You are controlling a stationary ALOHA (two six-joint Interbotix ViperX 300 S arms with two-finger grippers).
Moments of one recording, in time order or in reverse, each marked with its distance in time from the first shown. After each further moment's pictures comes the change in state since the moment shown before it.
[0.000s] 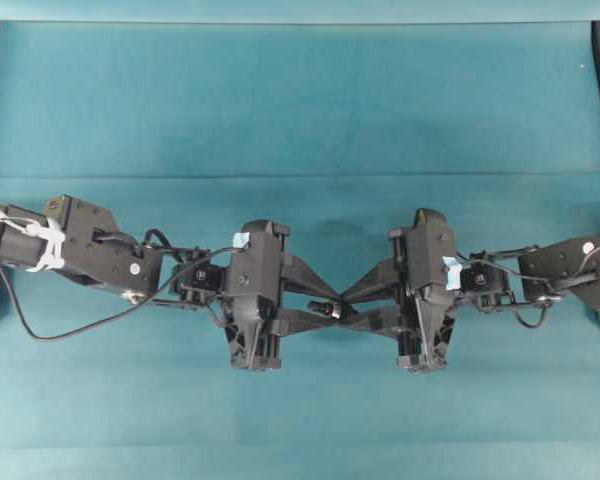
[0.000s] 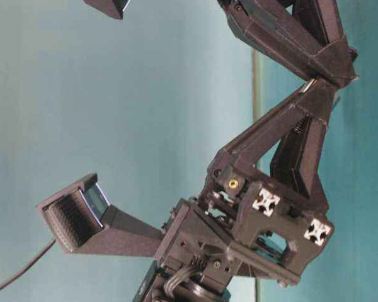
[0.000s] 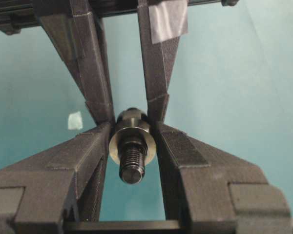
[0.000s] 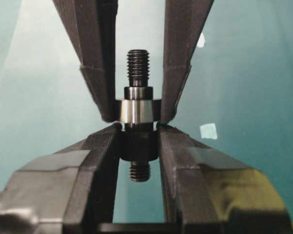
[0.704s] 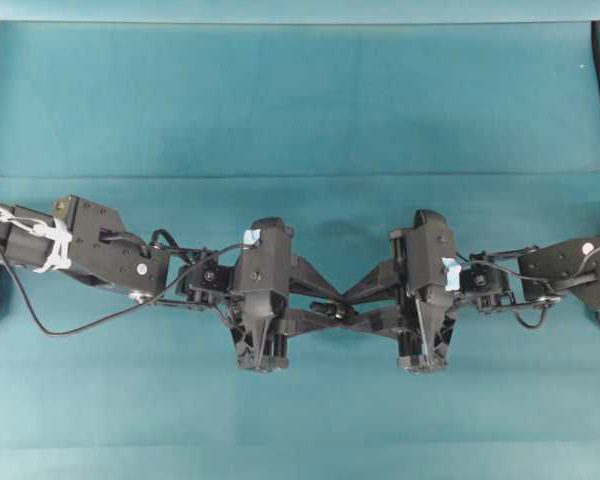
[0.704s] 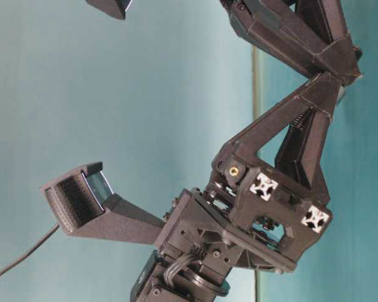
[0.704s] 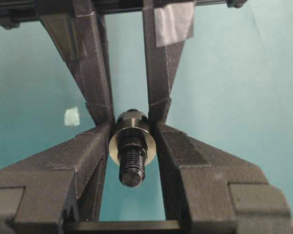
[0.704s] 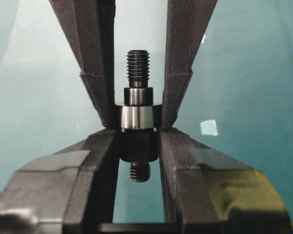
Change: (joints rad) left arm 0.000 0.006 -0.028 0.000 0.051 -0.055; right arm 0.002 0.005 0.002 -0.002 0.003 0.000
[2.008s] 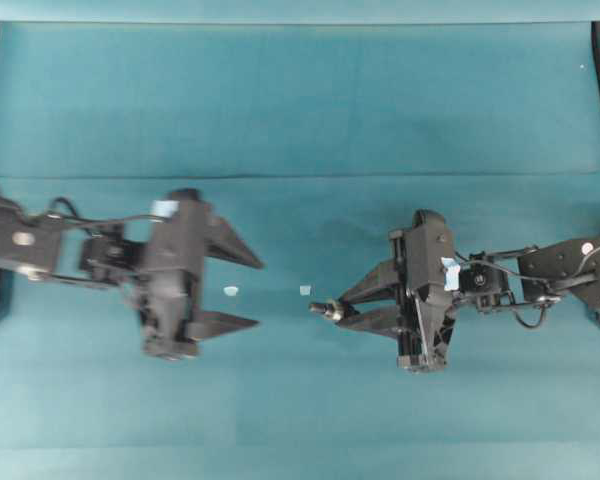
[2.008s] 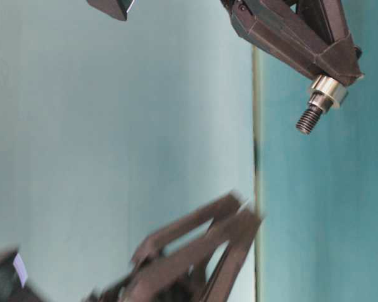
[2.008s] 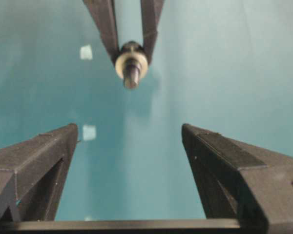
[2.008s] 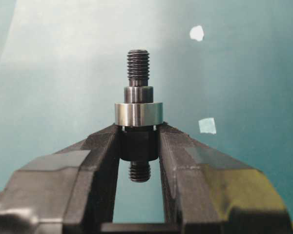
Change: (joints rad) left arm 0.000 -0.423 0.196 -0.002 0.356 0.015; right arm -0.003 0.000 -0.002 0.002 0.006 0.000
